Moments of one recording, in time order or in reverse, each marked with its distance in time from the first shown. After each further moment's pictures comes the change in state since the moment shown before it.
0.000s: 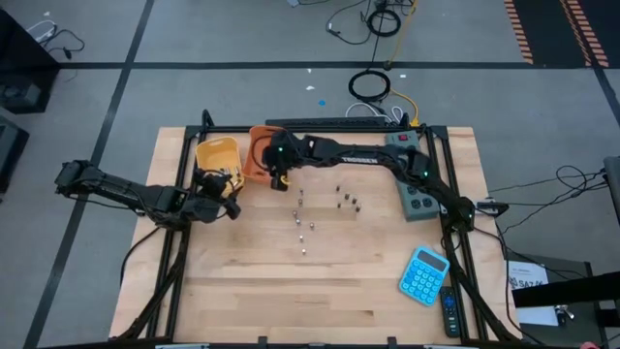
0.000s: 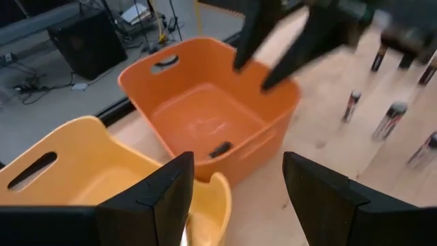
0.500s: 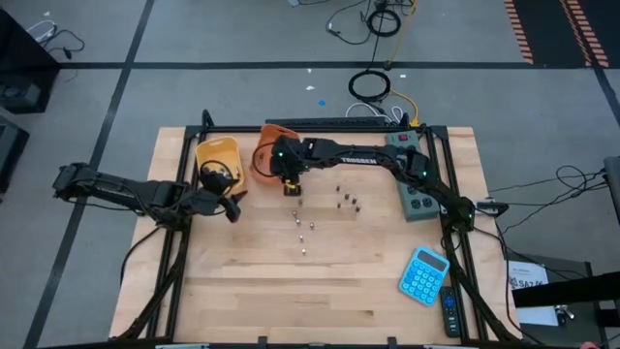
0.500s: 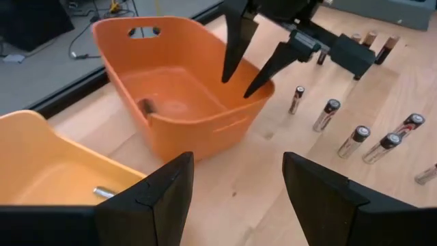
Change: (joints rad) left arm 0.060 0.000 0.109 -0.073 0.236 0.001; right arm -0.001 0.000 -0.001 -0.242 0.010 -0.110
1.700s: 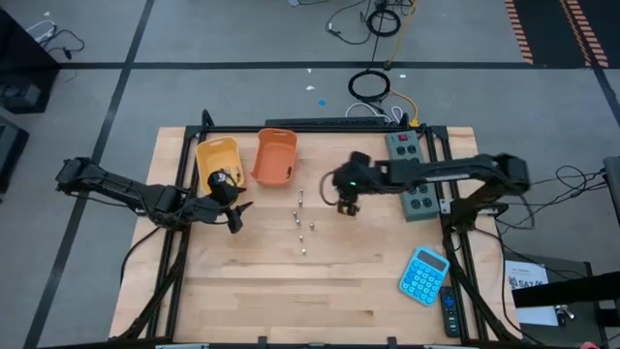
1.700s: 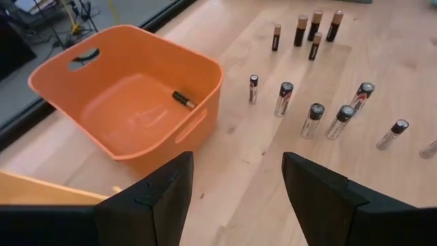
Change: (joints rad) left arm -0.088 0.075 -0.035 0.143 0.033 0.121; right arm 0.181 -0.841 -0.963 0.143 0.275 0.446
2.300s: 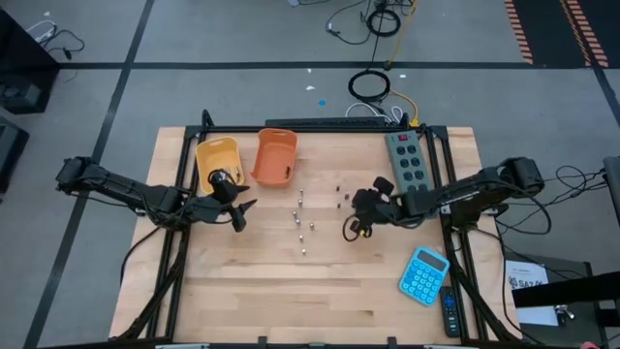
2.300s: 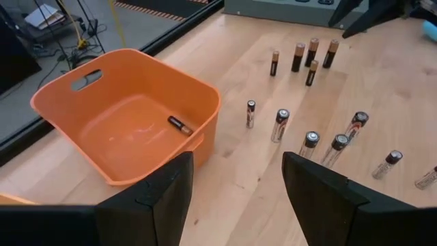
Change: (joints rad) left arm 0.001 0.030 -0.001 0.114 -0.037 0.030; right arm 0.234 -0.077 -0.343 0.196 0.306 0.412
